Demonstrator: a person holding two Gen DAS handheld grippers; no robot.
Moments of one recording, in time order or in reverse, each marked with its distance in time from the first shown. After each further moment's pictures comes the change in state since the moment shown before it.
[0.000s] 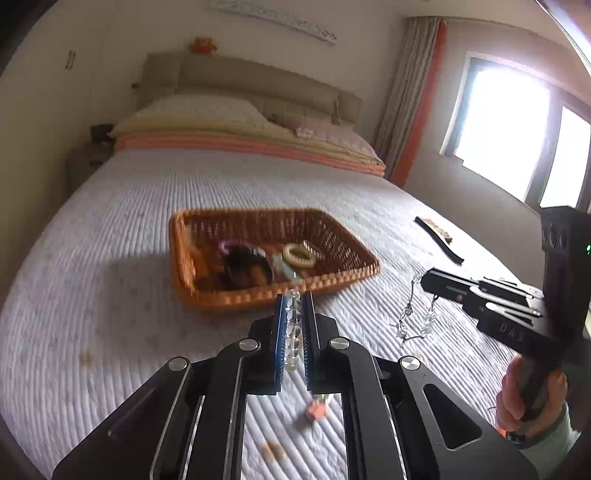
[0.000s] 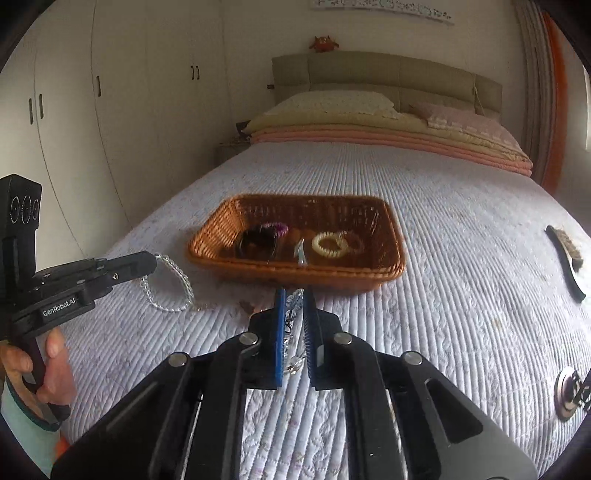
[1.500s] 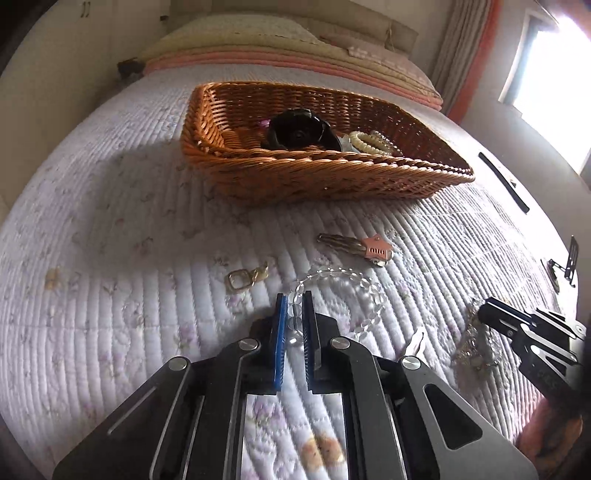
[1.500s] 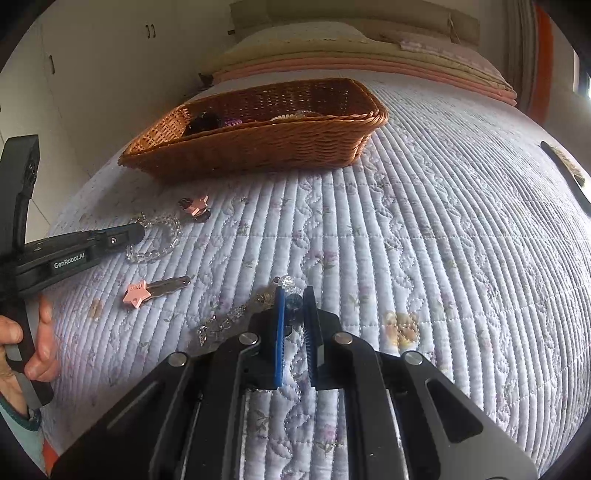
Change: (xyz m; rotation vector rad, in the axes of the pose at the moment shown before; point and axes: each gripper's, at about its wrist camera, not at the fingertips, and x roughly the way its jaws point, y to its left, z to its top) left arm 0.083 0.031 -0.069 -0.080 0.310 0.172; right arm 0.067 -0.021 -0.097 0.119 0.243 -0.064
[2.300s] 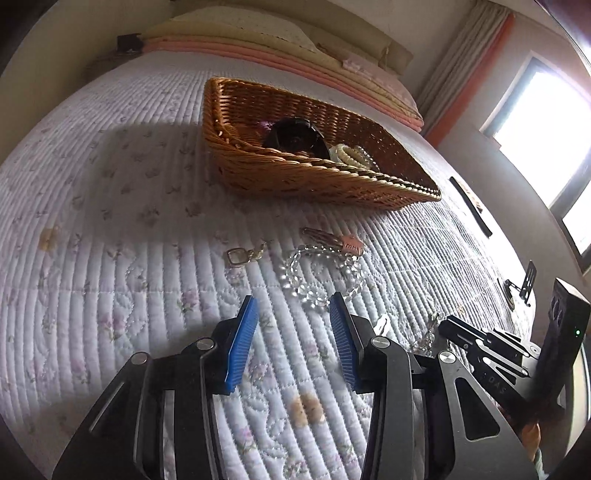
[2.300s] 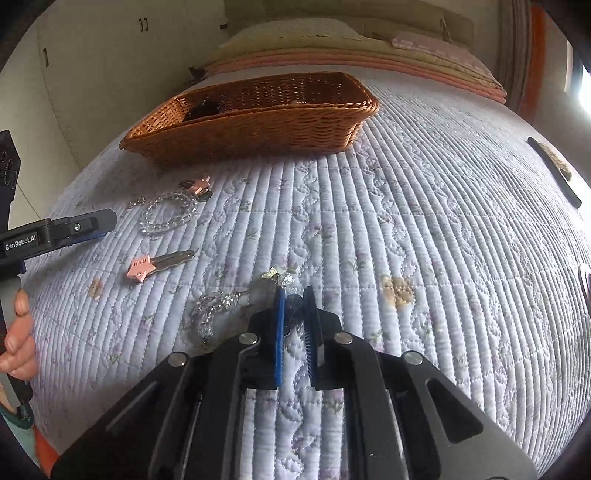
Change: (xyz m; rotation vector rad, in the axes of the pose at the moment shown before) left arm -0.016 0.017 -0.008 -0.102 -0.008 -0.160; right arm -0.010 0.005 -0.013 0.006 0.020 -0.061
